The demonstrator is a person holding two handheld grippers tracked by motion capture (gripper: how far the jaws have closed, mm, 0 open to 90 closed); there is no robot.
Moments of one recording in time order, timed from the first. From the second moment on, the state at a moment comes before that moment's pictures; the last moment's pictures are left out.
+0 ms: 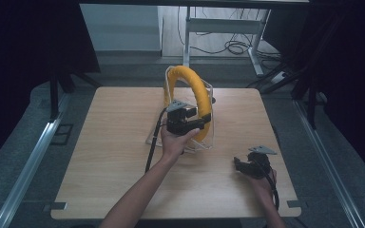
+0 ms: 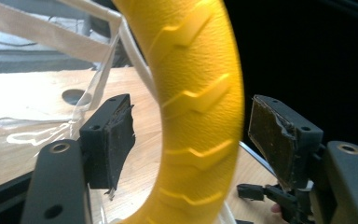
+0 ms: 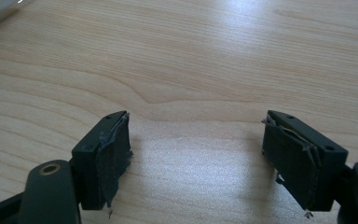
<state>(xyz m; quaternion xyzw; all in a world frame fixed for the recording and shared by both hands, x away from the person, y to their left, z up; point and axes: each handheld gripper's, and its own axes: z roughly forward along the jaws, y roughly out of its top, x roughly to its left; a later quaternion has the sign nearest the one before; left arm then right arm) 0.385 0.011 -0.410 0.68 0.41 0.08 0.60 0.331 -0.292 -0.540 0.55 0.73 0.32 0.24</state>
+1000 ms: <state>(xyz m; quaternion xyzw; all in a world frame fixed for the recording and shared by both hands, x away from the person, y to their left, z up) 0.337 0.100 -0.399 0.71 0.39 0.09 0.58 0.331 -0.291 -0.540 0.55 0.73 0.32 0.24</state>
